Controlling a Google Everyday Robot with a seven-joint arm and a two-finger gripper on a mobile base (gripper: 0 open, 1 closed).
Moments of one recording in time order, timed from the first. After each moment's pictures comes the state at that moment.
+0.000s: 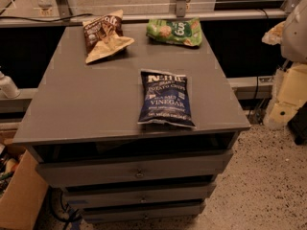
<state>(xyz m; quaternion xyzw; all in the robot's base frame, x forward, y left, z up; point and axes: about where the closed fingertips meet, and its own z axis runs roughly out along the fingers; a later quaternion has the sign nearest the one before) 0.438 -0.217 0.976 -0.60 0.78 -0.03 0.16</state>
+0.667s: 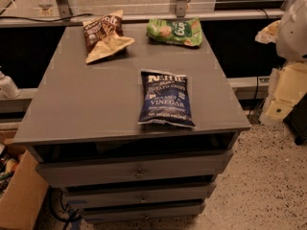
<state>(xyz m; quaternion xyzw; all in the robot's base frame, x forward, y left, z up) 0.448 -0.211 0.974 -0.62 0.76 -0.02 0.17</state>
